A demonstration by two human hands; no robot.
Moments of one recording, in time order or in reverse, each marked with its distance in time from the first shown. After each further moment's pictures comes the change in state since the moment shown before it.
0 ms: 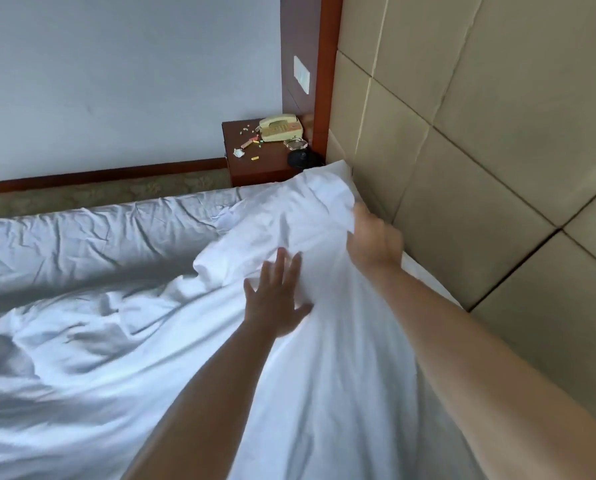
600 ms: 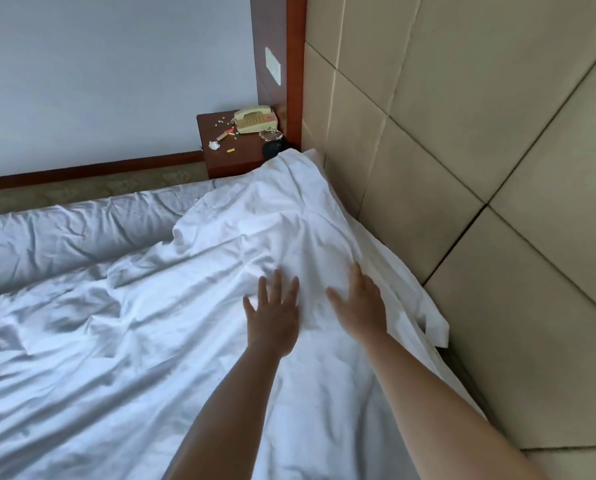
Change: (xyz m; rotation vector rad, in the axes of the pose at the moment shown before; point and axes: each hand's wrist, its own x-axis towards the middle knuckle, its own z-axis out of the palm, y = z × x) left_hand -0.052 0.059 0.041 0.031 -0.062 -0.034; right_hand -0.127 0.064 0.038 0.315 -0.268 0.302
